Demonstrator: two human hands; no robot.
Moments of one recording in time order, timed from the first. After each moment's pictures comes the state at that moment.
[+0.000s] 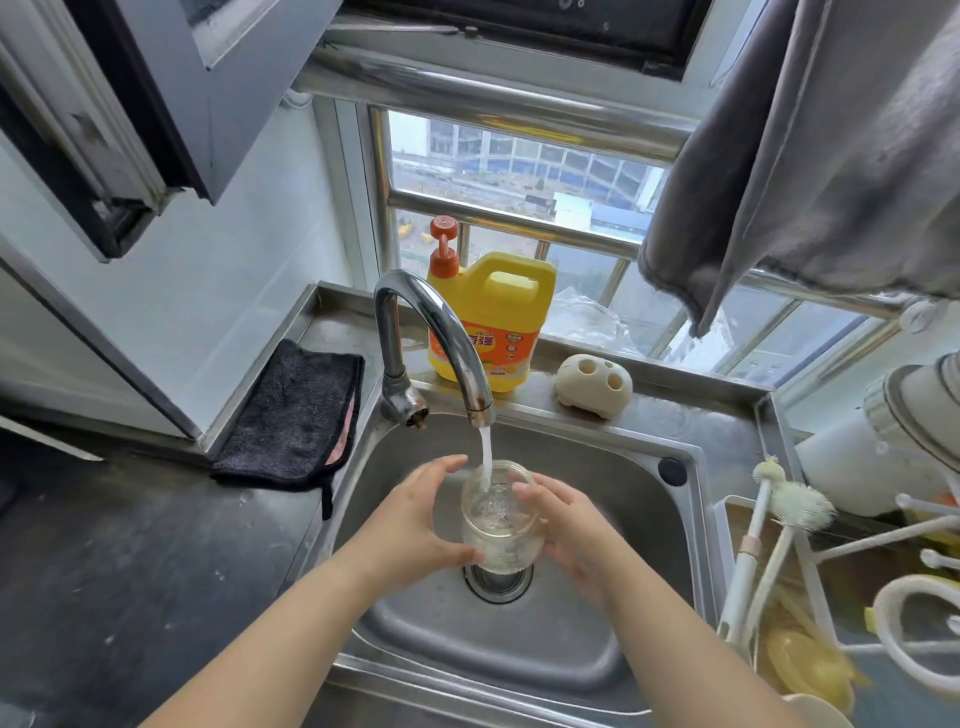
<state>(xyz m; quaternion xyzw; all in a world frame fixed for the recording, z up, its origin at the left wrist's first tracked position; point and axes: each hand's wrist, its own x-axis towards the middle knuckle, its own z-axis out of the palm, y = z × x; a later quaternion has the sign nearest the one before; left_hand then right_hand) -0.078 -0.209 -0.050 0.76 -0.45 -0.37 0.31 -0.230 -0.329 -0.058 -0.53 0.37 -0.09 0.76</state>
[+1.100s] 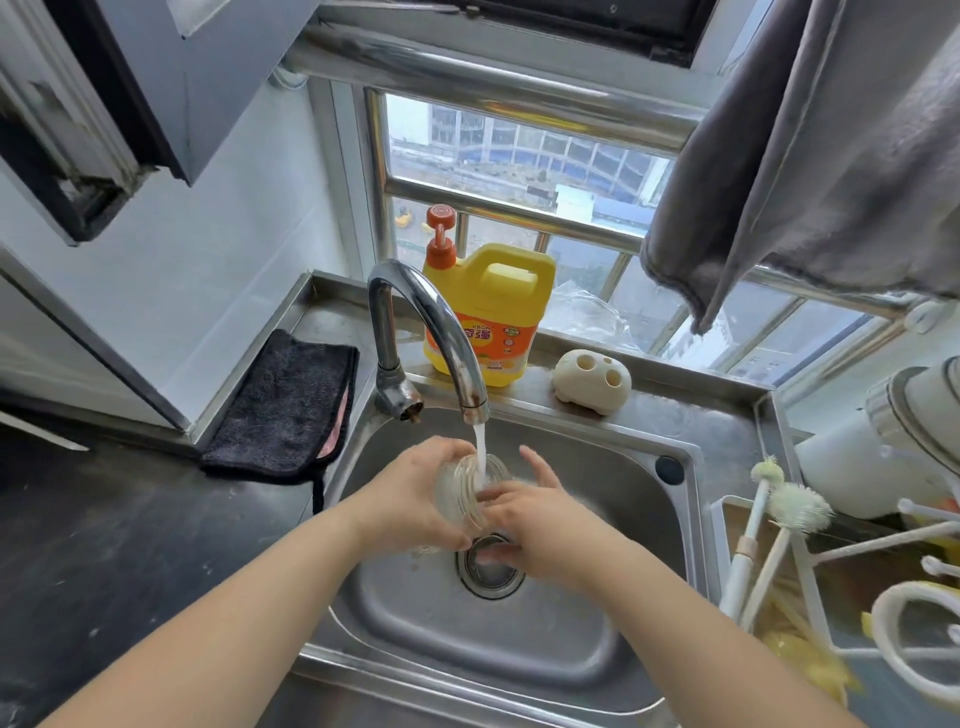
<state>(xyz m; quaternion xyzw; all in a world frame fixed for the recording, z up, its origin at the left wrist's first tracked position) -0.062 -0.234 -0.050 0.73 -0.48 -0.39 0.28 -0.212 -0.338 -0.052 -0.98 0.10 0.12 0.15</state>
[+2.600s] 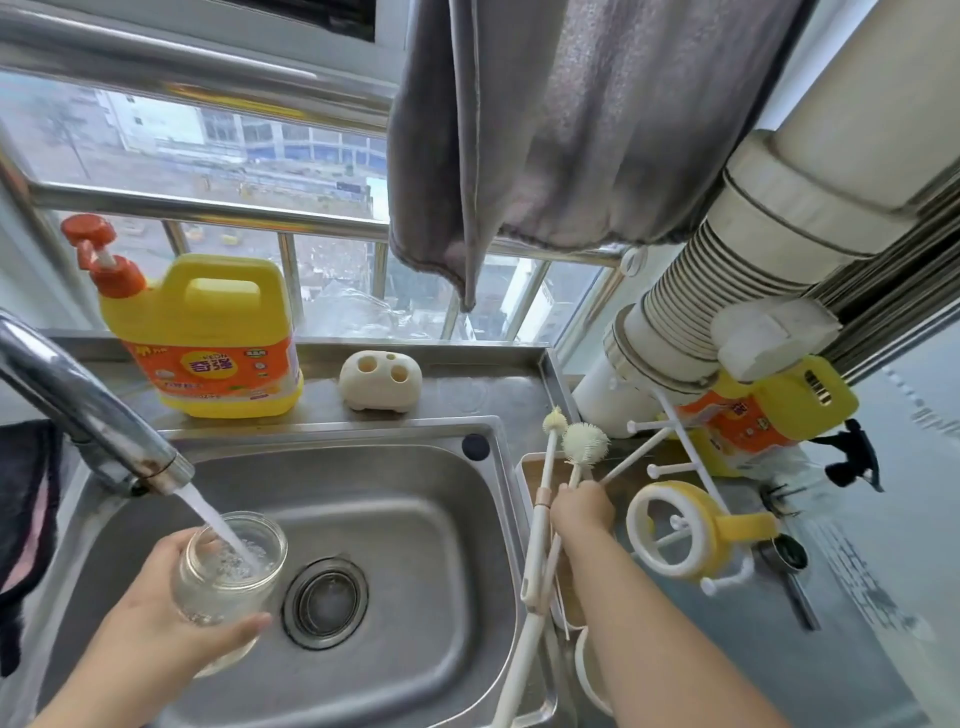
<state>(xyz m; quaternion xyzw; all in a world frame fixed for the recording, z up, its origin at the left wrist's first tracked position) -0.096 -0.227 -0.080 0.76 -0.33 -0.40 0.40 -0.392 -0.430 -0.082 -0.45 0.84 -0.07 0.30</state>
